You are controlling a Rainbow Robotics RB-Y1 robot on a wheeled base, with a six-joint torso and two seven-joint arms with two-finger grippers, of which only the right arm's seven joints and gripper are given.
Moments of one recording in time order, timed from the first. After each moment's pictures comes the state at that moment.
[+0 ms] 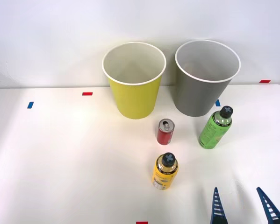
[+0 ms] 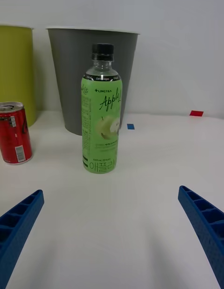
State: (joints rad) arm 0.90 -0.17 0.27 -1.90 -0.11 -0.62 1.66
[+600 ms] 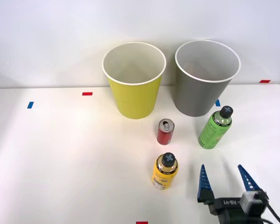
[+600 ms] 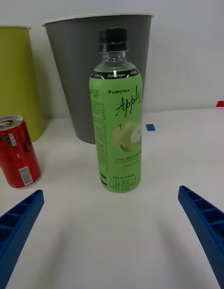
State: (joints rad) arm 0.68 -0.19 0.30 -1.88 -0.27 -0.45 1.73
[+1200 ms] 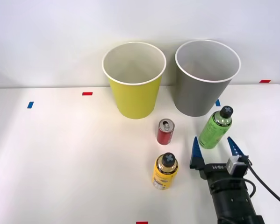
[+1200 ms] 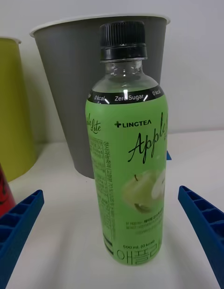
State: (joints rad) arm 0.37 -0.15 0.24 -1.68 -0.36 -0.44 1.78
